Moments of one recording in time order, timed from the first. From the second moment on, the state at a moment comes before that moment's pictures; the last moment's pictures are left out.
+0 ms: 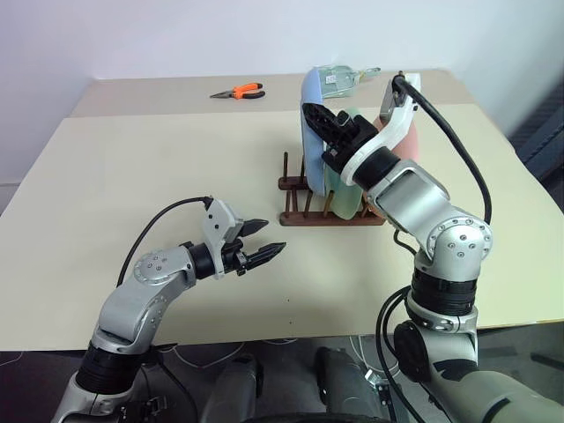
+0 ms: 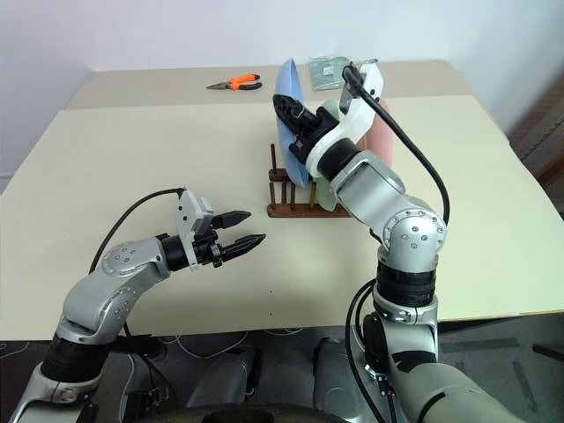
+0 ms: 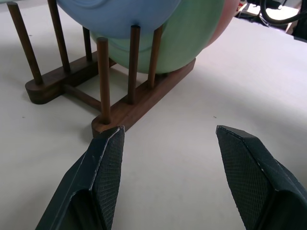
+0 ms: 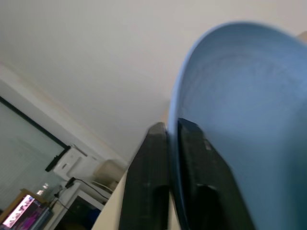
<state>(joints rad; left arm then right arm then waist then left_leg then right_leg) -0.20 0.48 -0.09 -0.40 -0.45 0.56 -0.71 -0.70 -0.15 -0.15 -0.30 1.36 0.80 -0.39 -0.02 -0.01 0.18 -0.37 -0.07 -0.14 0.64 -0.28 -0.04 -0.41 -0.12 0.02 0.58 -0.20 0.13</state>
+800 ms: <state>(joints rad) -0.21 0.47 -0.09 -0.39 -0.45 0.56 -0.71 -0.74 -0.20 -0.15 -0.31 1.36 0.82 -0.37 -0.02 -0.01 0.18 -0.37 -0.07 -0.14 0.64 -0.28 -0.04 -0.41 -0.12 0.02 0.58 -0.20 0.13</state>
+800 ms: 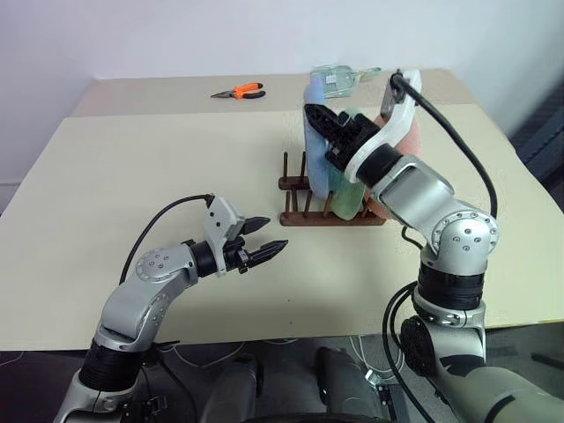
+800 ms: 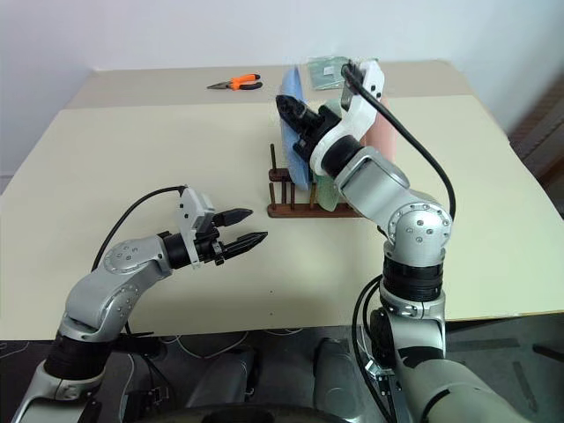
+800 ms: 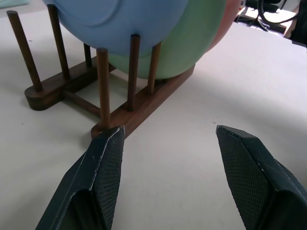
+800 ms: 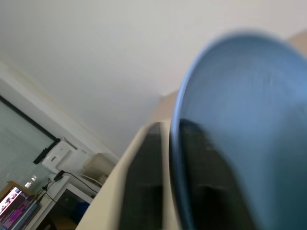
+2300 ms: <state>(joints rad) -0.20 0.48 -0.08 -0.40 -0.46 0.57 -0.69 -0.81 -0.35 -0.03 -0.27 1.32 0.72 -0.31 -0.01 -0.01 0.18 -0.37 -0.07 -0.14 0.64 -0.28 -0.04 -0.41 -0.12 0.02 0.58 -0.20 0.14</state>
